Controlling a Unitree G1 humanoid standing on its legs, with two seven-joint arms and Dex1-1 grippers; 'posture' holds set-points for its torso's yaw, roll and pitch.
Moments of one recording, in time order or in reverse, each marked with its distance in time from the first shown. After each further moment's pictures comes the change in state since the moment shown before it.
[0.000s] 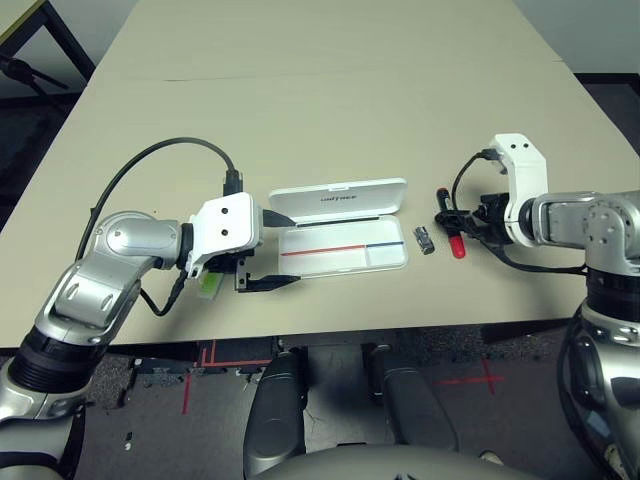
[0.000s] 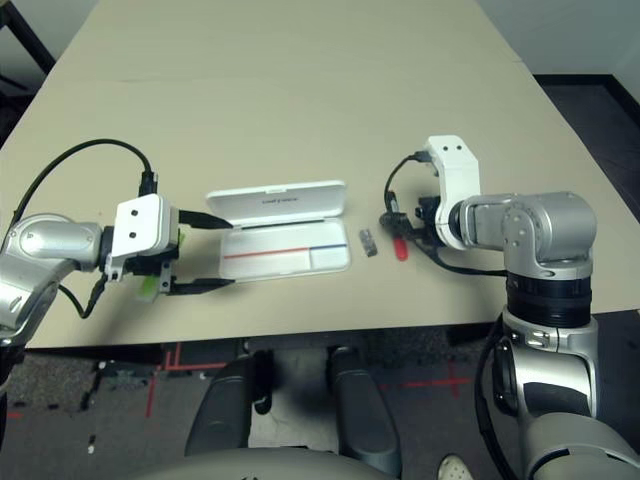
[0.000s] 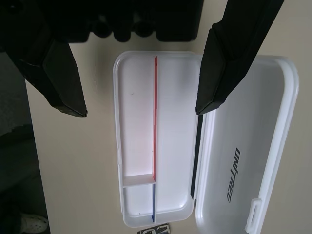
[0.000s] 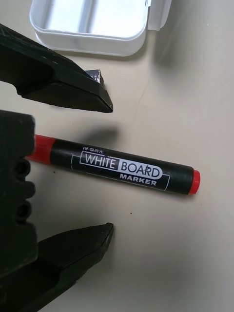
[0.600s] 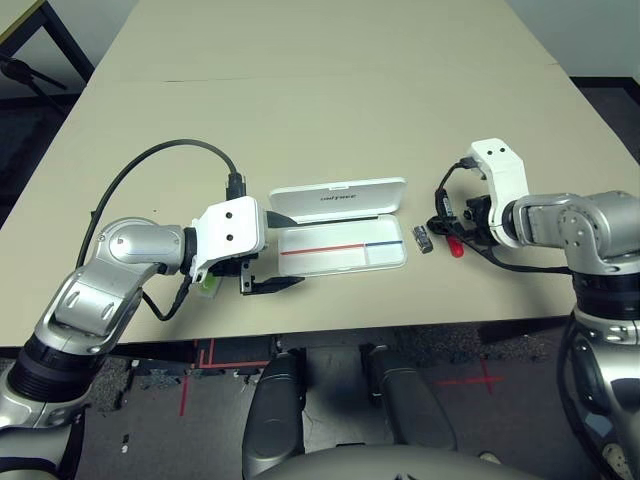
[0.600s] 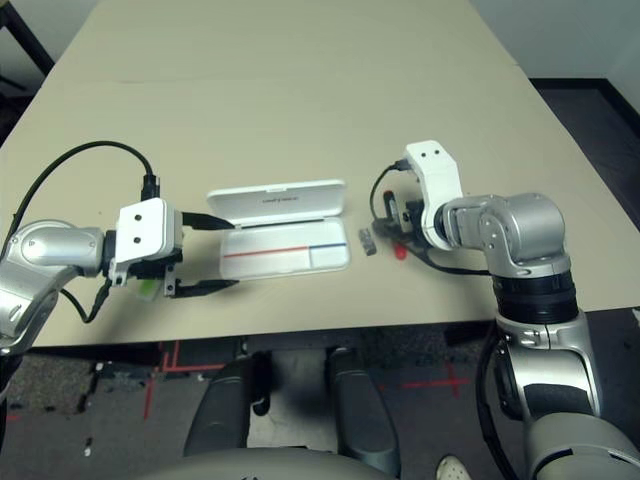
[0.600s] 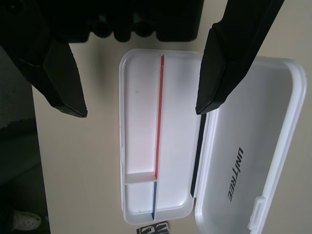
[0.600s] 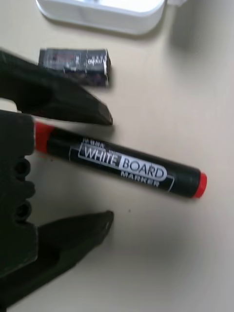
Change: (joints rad) left arm 0.022 -0.001 0.000 -0.048 -0.001 0.032 0.047; right arm 0.025 -0.058 0.148 0.047 -0.082 -0.152 0.043
